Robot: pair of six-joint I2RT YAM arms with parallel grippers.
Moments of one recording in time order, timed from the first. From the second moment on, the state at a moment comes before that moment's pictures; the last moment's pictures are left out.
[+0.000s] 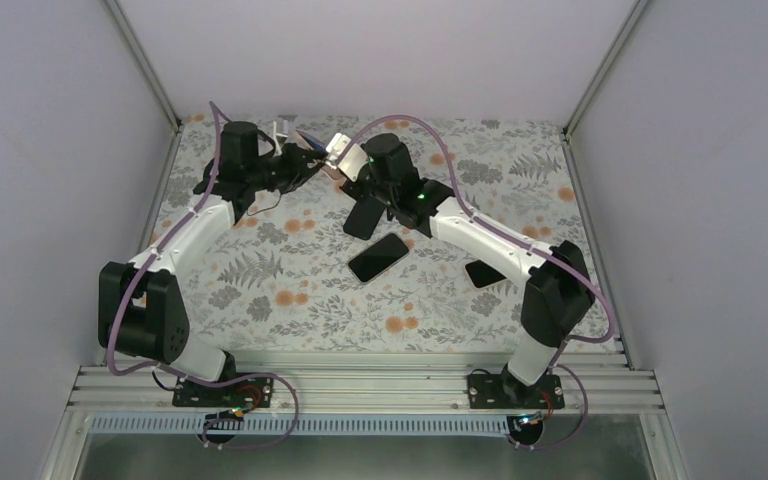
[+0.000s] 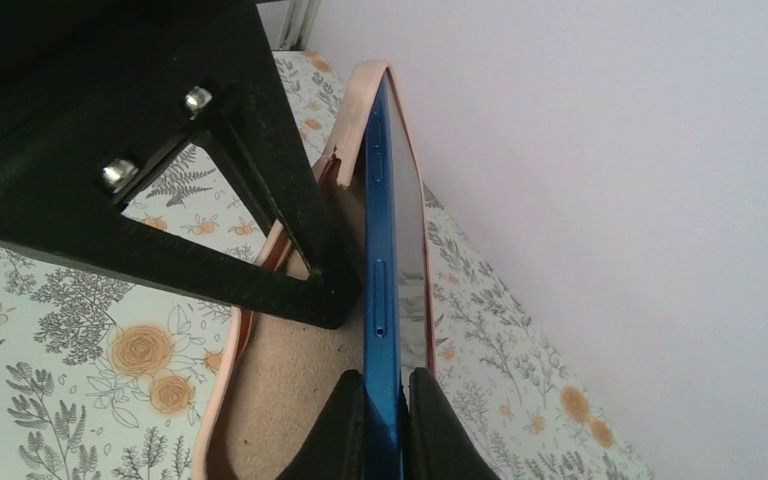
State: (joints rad) left arm -0.20 1.50 1.15 -0.11 0.69 -0.90; right arm 0.77 1.72 1.47 -0.11 0.10 -0.46
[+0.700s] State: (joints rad) left arm -0.20 1.50 1.13 -0.32 0.59 -0.71; right arm 0.53 1.63 1.52 -0.04 0.34 -0.34
